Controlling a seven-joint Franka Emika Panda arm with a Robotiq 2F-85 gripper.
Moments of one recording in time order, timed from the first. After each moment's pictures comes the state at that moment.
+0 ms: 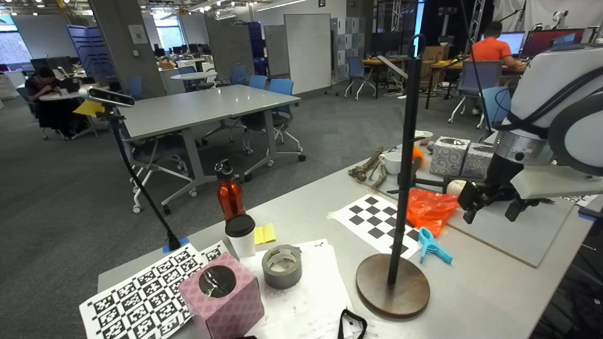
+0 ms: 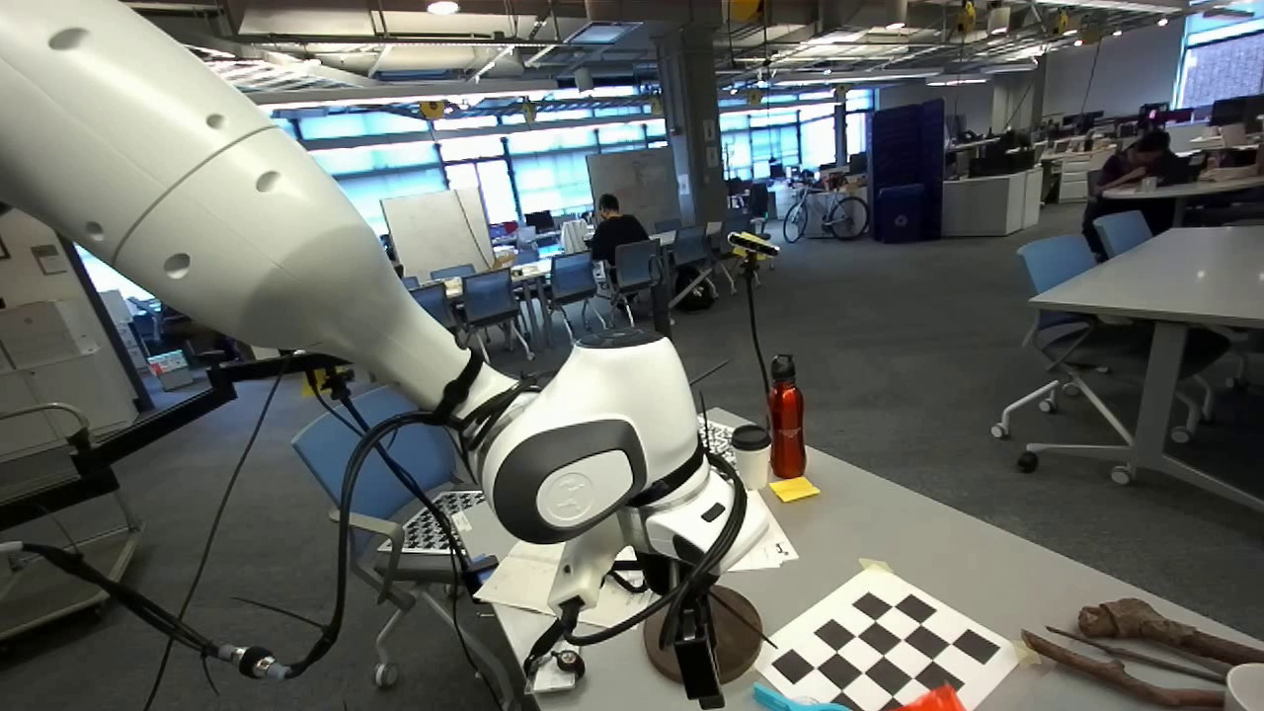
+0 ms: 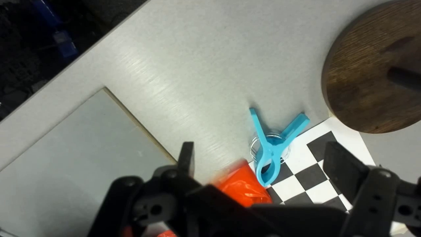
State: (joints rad) arm -0.07 0.21 -0.09 -2.35 -0.07 2.66 0.56
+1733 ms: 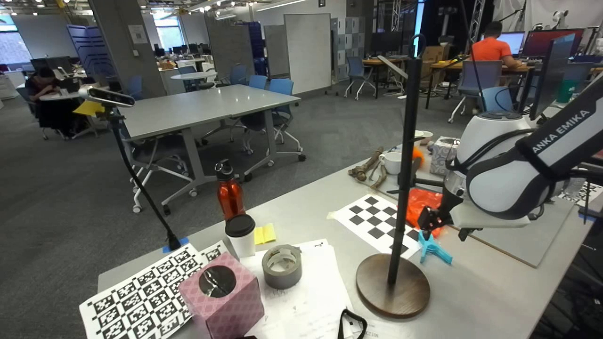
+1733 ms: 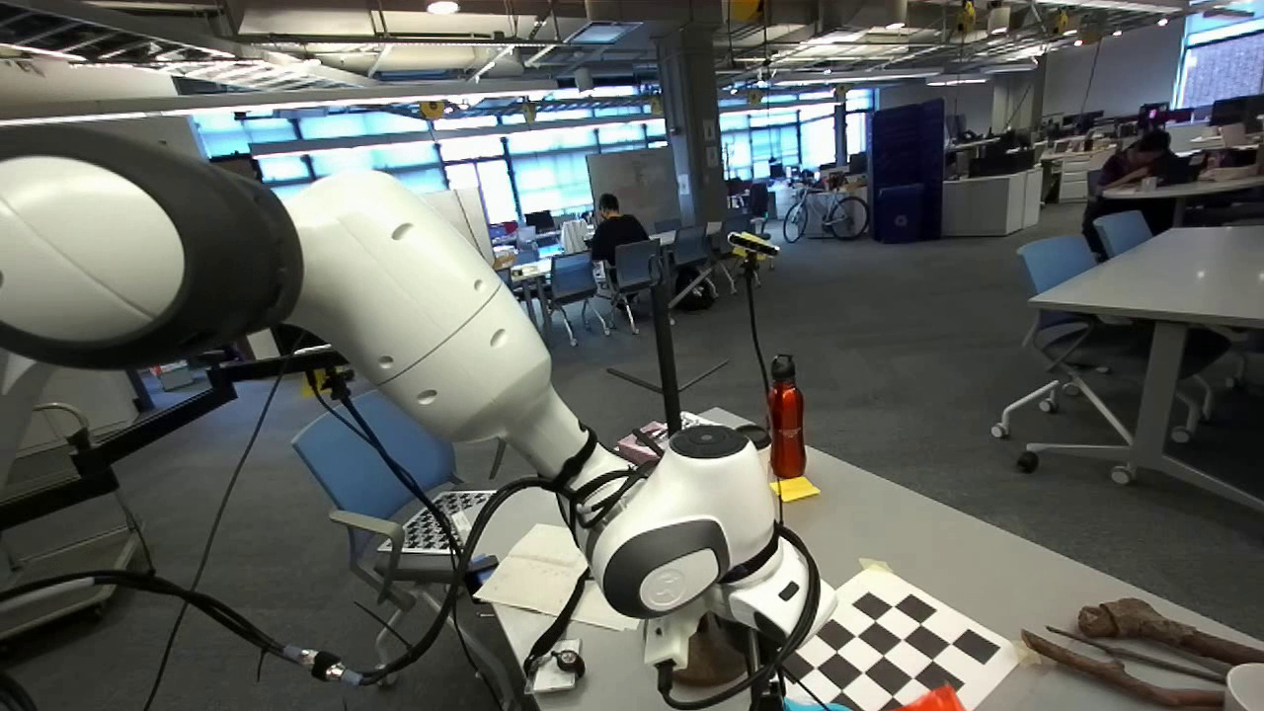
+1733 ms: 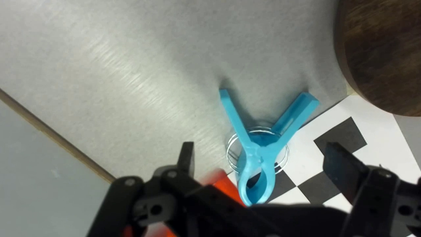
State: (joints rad) arm -0.04 0.63 -0.11 -2.05 0.10 2.81 0.50
